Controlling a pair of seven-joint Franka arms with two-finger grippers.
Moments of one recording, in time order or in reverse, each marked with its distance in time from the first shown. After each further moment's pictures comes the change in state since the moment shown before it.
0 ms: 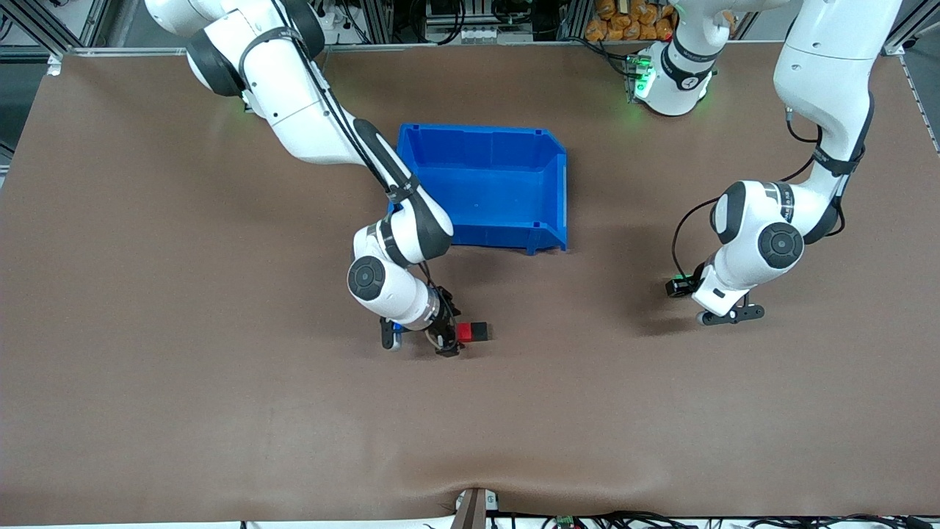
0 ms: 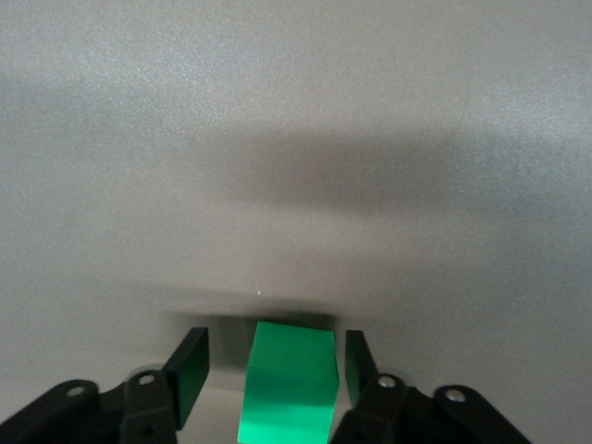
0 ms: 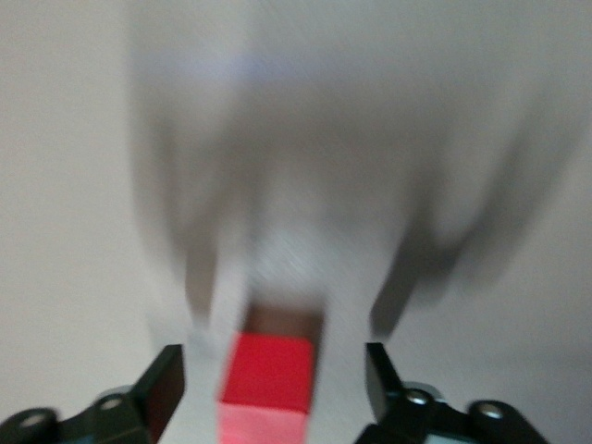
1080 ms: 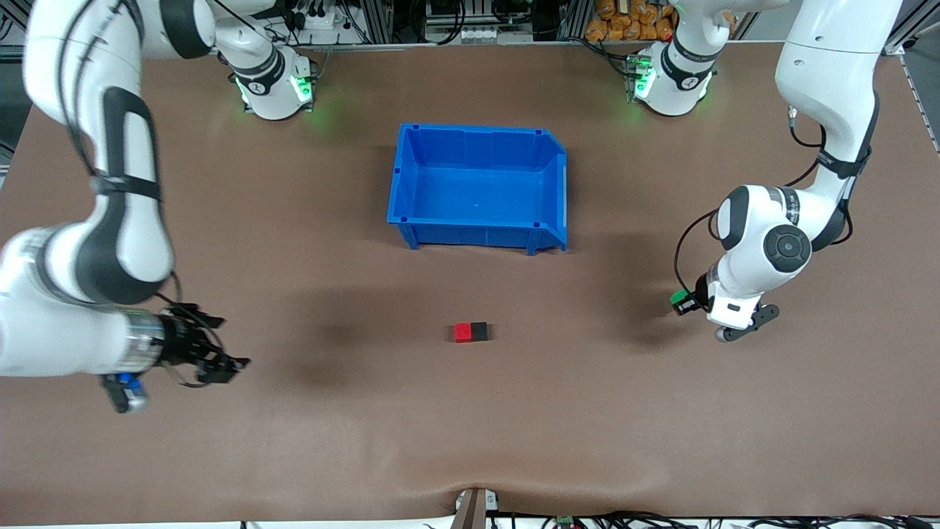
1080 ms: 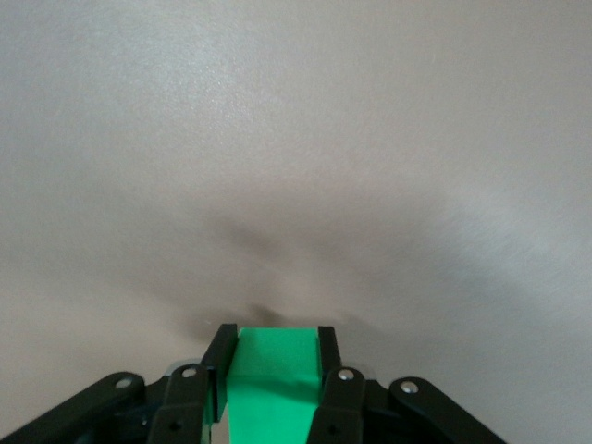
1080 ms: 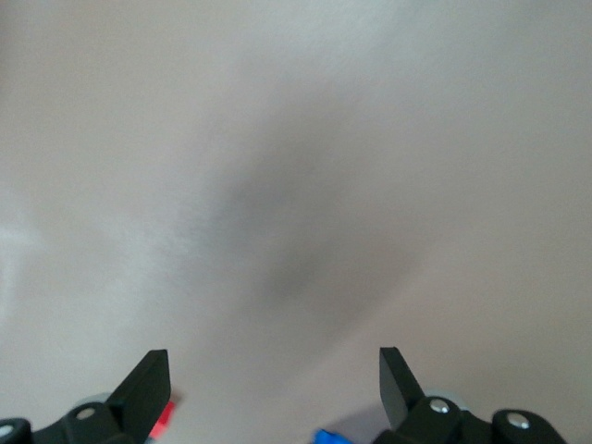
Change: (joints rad) left arm -0.008 -0.001 -0.024 0.105 0.000 -0.031 -0.483; right arm -0.520 -0.278 -0.075 0.207 -0.066 -0.868 -0.898
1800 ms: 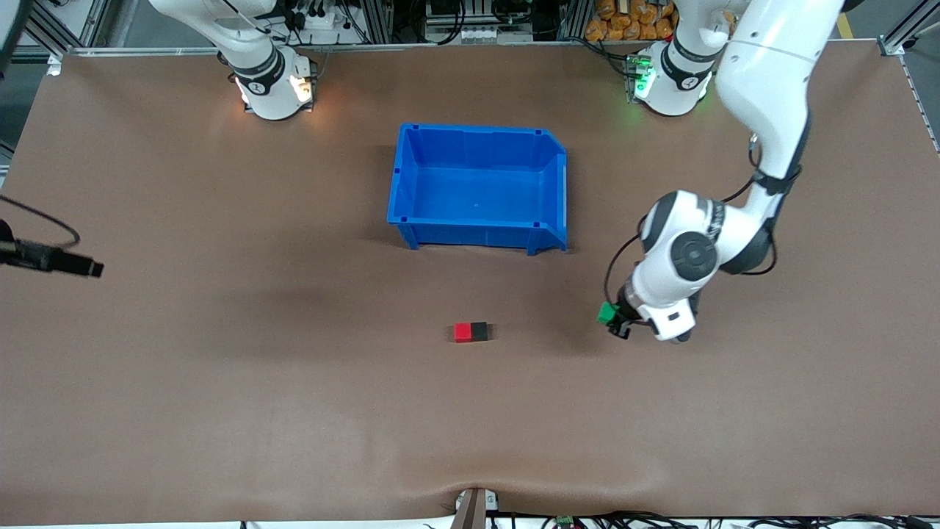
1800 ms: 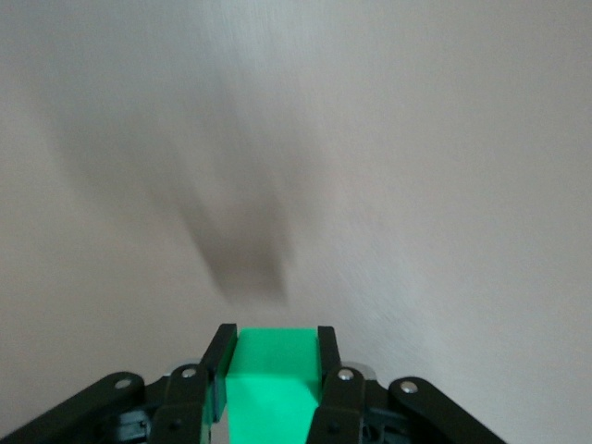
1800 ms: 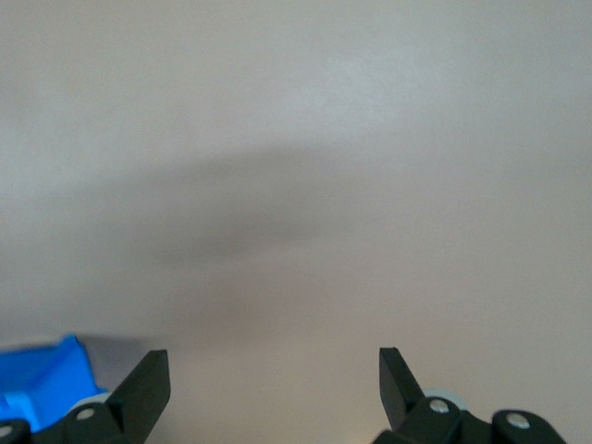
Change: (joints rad) left arm -0.217 0.146 -0.057 0.292 0.000 -0.144 -0.921; right arm -0.088 -0.333 0.011 -0.094 -0.301 -0.190 -0.773
